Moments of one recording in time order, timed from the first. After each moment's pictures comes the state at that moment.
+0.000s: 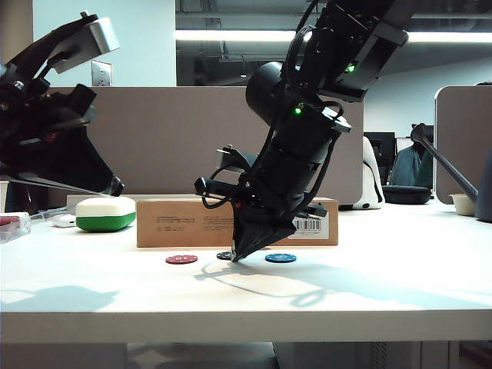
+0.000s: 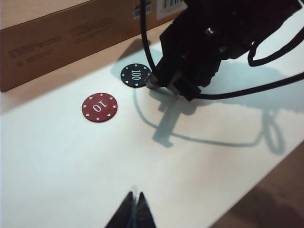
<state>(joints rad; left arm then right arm) -0.64 0.95 0.34 0.12 0.00 0.00 0.65 1.97 1.26 -0.18 -0.13 0.19</state>
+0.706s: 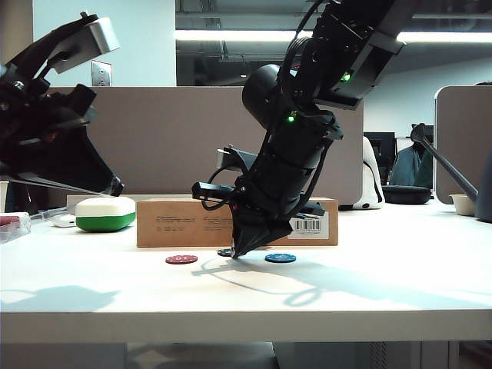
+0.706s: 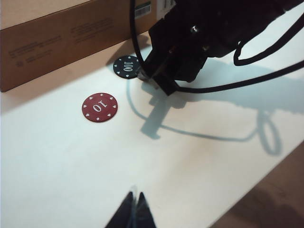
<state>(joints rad) -0.64 0.95 0.34 0.12 0.00 0.00 0.65 2.00 1.26 -0.12 -0.05 0.22</state>
